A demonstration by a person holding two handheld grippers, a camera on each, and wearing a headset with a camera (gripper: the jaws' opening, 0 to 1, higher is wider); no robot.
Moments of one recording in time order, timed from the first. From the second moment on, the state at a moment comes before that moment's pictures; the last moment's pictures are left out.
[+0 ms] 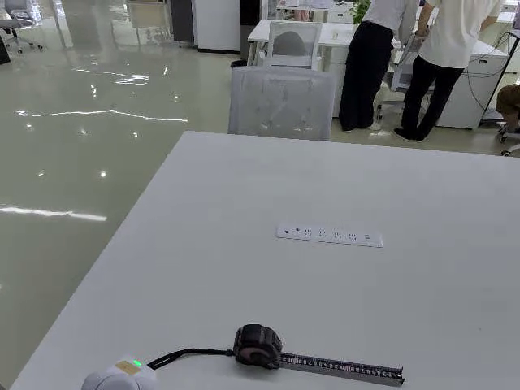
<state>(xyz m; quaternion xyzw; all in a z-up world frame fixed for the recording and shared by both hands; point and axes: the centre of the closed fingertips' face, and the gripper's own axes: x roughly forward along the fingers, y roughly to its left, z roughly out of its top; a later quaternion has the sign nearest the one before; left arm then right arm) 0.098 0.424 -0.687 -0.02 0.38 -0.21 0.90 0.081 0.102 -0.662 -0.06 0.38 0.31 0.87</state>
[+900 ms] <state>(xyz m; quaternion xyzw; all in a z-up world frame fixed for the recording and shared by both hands) 0.085 0.426 -0.674 0.01 0.38 -0.18 0.91 0.064 0.099 -0.646 -0.06 0.38 0.29 0.88</state>
